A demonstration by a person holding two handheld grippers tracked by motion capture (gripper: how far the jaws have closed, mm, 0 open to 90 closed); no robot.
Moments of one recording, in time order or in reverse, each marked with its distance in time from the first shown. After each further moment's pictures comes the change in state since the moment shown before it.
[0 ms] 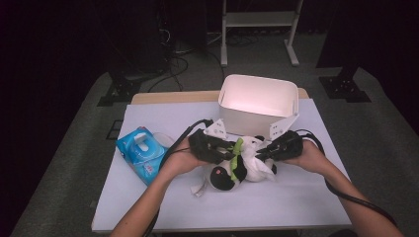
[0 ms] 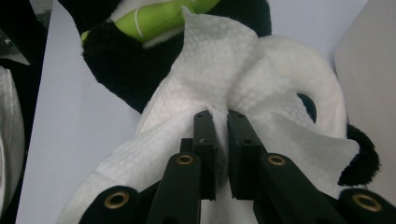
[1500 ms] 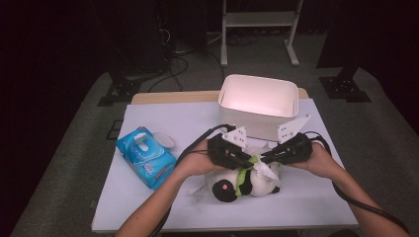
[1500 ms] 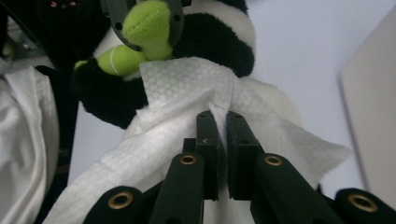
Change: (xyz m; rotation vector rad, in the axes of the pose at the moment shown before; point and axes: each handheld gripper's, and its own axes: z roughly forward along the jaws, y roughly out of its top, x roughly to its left) left arm -0.023 0.029 0.021 -0.020 -0.197 0.131; right arm 0.022 0.004 -0.026 -0.052 0.037 -0.028
